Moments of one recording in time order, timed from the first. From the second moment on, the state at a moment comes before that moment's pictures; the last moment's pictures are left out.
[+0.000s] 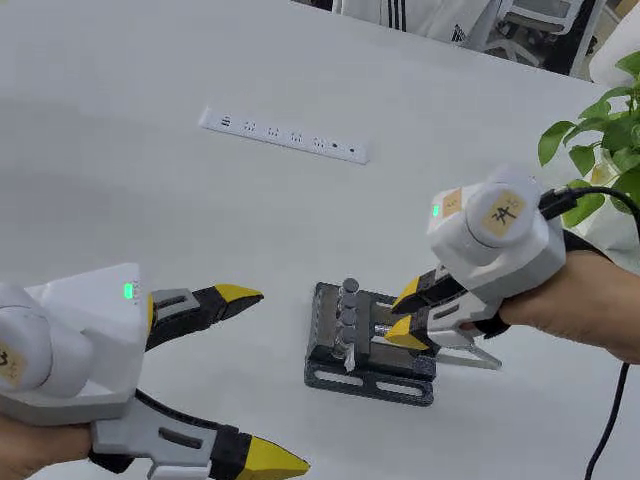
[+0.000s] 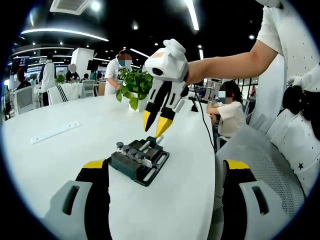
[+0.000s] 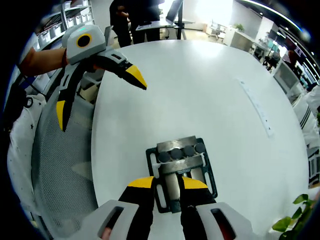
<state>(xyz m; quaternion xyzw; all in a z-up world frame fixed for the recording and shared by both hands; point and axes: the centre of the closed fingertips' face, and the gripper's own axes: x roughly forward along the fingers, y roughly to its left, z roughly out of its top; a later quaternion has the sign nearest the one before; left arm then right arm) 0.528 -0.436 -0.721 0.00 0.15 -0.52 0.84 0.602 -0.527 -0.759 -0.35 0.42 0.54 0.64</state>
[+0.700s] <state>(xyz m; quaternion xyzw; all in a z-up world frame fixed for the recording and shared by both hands) 0.537 -0.429 -0.728 0.05 0.17 -0.50 0.85 0.594 -0.586 -0.736 -0.19 0.34 0.50 0.77</state>
